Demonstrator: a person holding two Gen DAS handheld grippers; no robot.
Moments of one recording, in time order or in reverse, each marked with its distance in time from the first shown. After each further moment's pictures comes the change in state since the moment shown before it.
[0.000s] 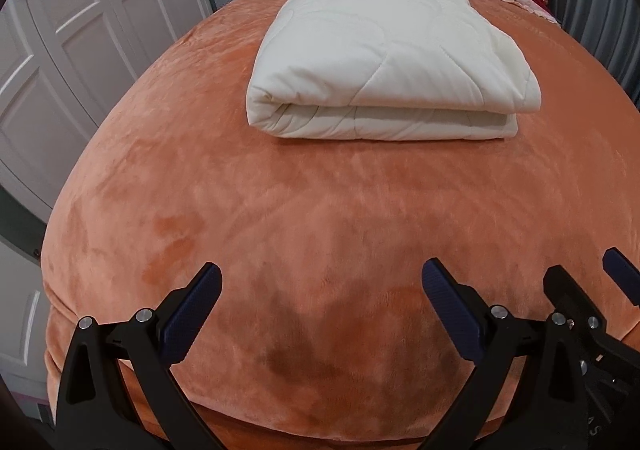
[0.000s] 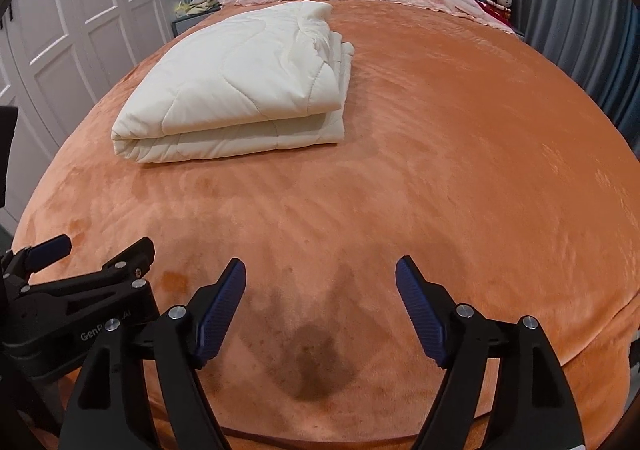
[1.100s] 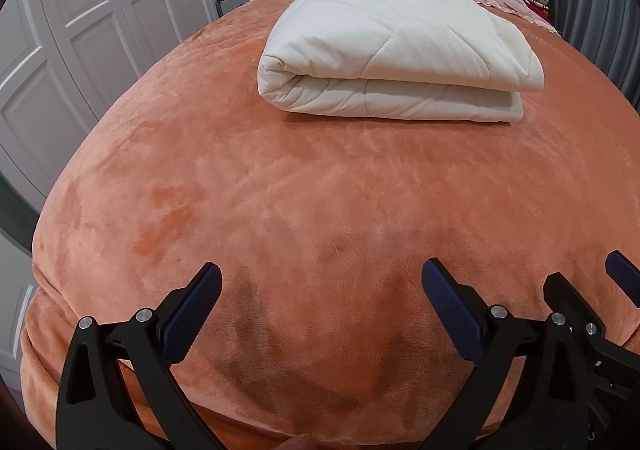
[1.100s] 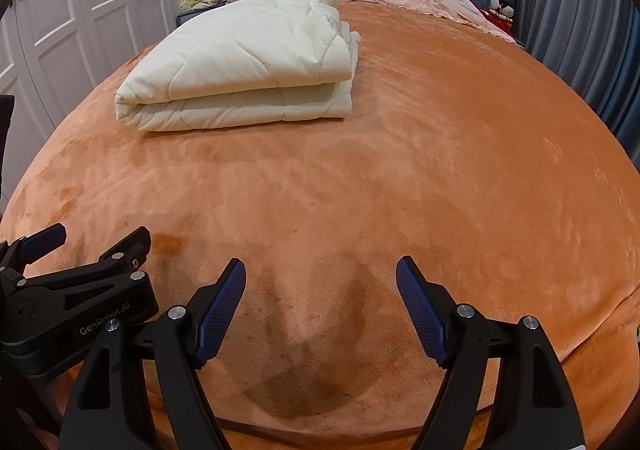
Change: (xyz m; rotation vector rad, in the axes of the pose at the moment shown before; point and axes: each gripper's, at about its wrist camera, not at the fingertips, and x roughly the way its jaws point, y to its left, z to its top) left arm 0.010 0.007 -0.032 -0.017 -0.060 0.003; right arm 0.009 0.008 -0.031 -0.042 -0.021 -0.023
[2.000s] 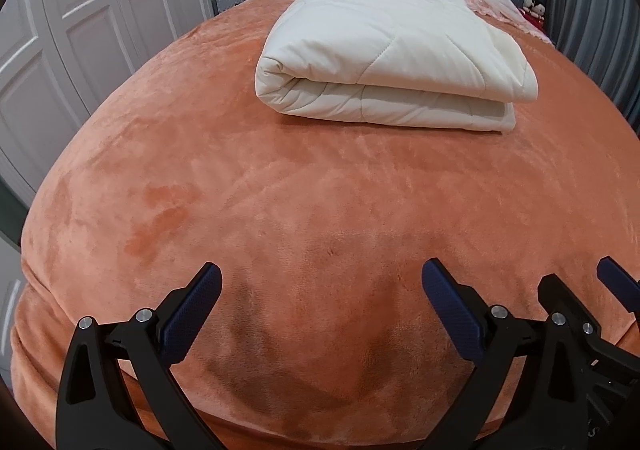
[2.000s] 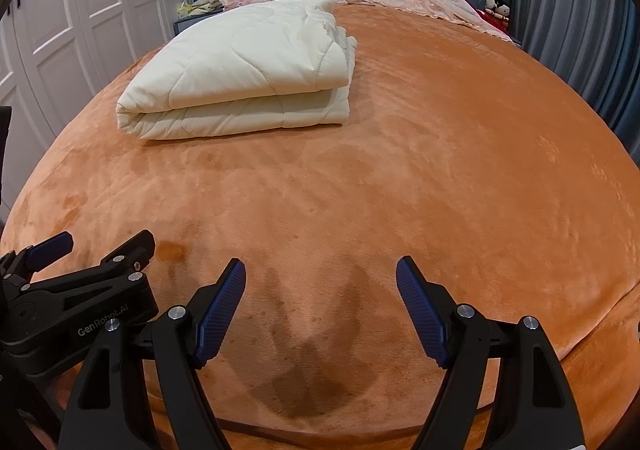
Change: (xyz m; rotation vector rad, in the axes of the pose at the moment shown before) left arm -0.001 0.006 0.001 -0.031 -0.008 -0.055; right arm -0.006 -0.002 0.002 0.018 -0.010 0.004
